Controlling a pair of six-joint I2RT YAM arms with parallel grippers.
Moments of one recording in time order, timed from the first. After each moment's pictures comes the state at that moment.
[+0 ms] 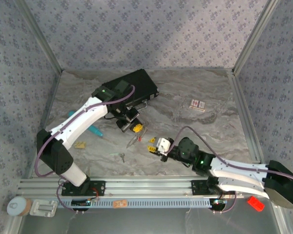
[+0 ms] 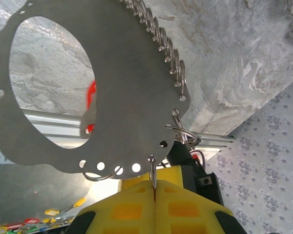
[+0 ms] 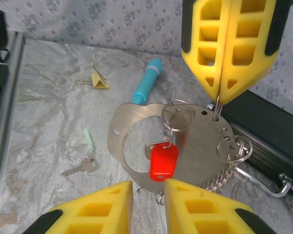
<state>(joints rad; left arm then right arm) -0.66 1.58 1.52 -1.23 0.56 -1.30 1.07 0.96 0.31 0.47 -0.03 -0.30</state>
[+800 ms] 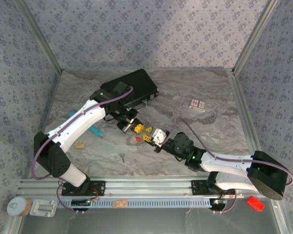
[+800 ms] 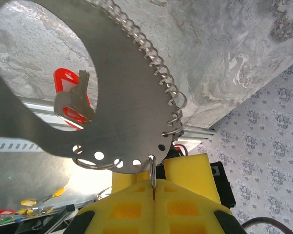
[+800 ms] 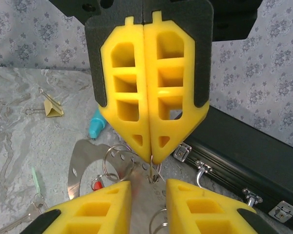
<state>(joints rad) -0.66 1.54 1.46 -1.15 0.62 -1.40 1.03 1.14 0.37 0.70 0.06 -0.30</state>
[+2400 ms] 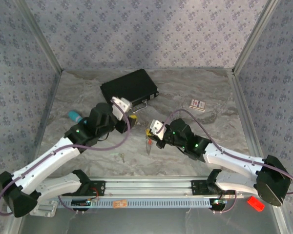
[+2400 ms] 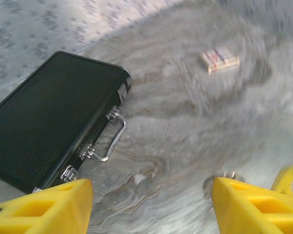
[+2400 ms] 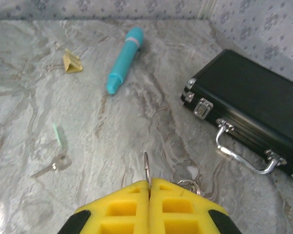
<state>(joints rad) -0.79 0.99 0.90 -0.40 -0.08 0.05 0.90 1.09 0.61 0.09 -0.16 -0.29</state>
